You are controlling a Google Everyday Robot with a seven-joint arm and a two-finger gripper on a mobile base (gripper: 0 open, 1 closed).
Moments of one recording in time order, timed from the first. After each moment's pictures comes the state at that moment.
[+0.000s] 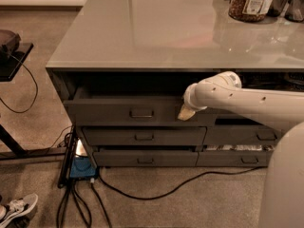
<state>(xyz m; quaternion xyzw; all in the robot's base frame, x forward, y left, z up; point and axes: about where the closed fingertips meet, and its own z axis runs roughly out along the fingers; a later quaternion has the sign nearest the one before) 0.727 -0.143 0.636 -0.60 0.72 -0.12 0.32</state>
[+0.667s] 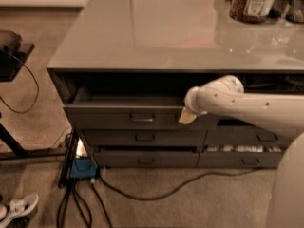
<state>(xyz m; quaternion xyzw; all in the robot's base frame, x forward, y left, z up) 0.712 -0.143 0.635 -0.60 0.73 -0.12 0.32</state>
